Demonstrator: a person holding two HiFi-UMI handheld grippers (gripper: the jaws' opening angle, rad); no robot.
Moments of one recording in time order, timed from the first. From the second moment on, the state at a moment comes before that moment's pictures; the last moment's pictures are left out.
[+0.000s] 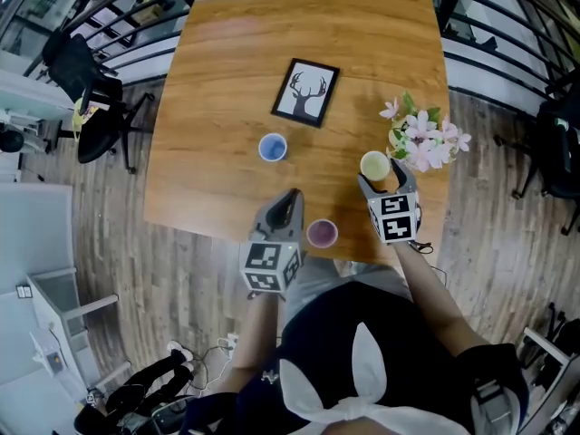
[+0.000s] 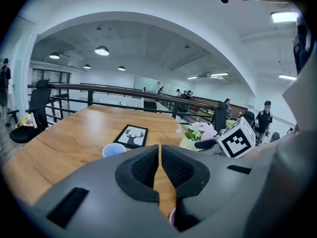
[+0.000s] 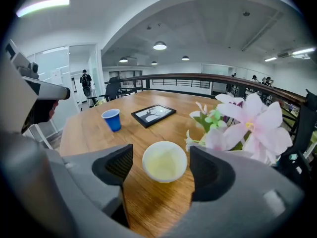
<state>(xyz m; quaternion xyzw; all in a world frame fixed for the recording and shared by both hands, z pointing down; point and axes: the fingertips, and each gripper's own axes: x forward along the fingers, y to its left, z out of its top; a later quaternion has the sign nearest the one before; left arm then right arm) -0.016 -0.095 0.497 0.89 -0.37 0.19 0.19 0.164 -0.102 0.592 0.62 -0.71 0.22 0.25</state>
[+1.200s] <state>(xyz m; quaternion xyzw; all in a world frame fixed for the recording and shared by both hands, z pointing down) -0.019 -0.100 0.525 0.89 -0.36 0.21 0.21 0.166 -0.111 0.620 0.62 -0.69 0.24 0.28</state>
